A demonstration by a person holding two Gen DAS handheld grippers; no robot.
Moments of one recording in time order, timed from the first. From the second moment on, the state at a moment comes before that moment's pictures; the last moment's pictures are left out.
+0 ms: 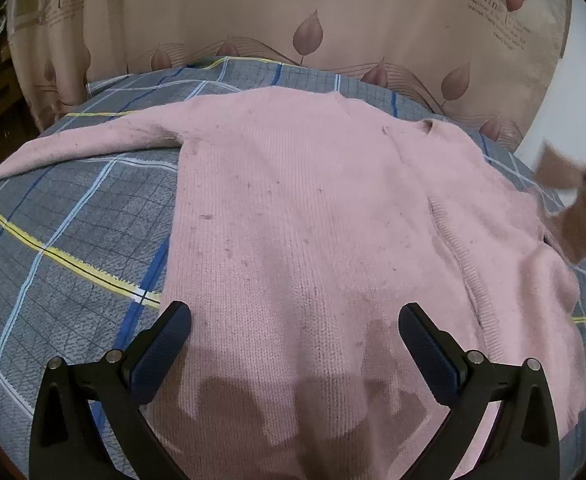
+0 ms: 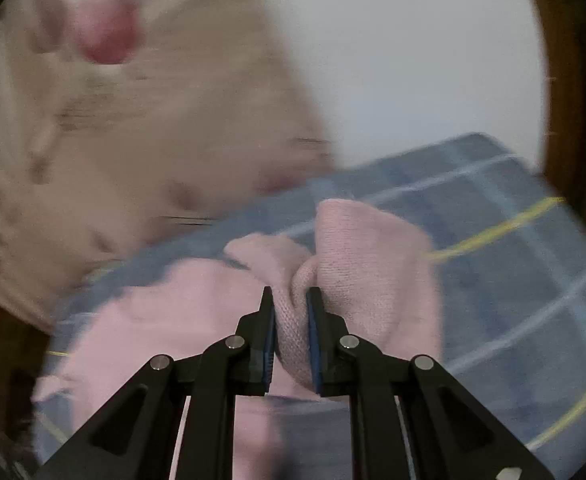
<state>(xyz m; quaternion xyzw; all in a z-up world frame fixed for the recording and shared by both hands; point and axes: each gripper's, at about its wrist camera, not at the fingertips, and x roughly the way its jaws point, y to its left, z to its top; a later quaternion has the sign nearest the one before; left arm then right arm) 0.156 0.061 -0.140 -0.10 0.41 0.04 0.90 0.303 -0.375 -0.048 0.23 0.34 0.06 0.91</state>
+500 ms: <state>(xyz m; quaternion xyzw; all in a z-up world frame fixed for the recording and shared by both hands) 0.152 0.070 -0.137 -0.15 0.40 0.00 0.91 0.335 -0.090 -0.098 0.19 0.38 0.32 0.85</state>
